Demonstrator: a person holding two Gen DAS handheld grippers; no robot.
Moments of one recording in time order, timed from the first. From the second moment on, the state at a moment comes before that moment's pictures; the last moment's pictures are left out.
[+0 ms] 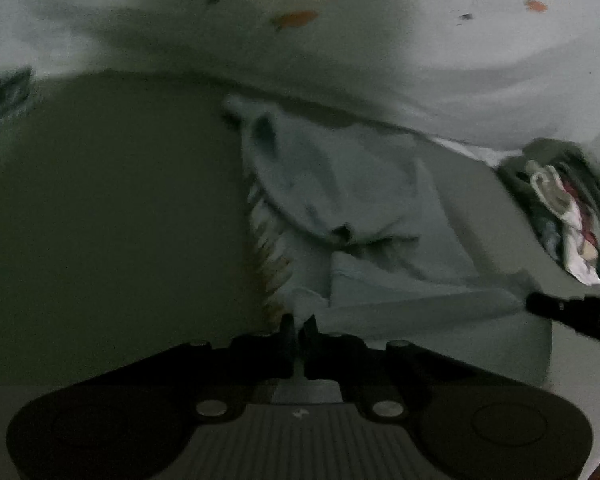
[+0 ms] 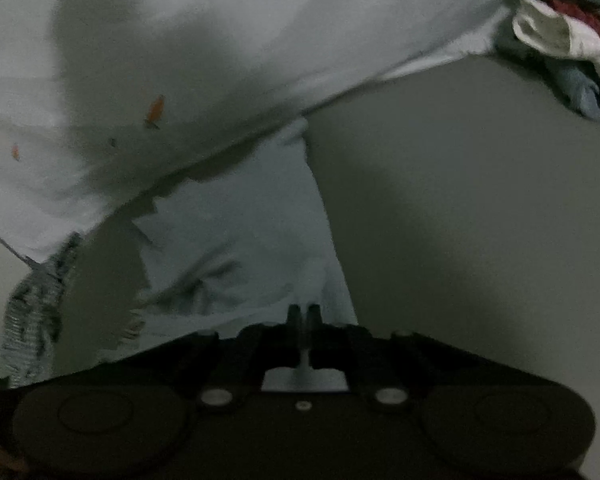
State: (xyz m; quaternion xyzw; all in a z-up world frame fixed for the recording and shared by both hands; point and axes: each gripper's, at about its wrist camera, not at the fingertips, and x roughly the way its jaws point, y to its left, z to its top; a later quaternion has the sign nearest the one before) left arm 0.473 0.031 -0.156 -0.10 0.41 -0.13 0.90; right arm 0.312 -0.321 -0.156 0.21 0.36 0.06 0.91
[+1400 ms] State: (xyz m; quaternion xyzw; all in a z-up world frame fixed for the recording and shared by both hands) left arm 0.396 0.060 -0.226 -0.48 0.45 -0.07 0.75; right arm 0.237 -0.351 -0.259 0.68 0.38 -0.04 0.63
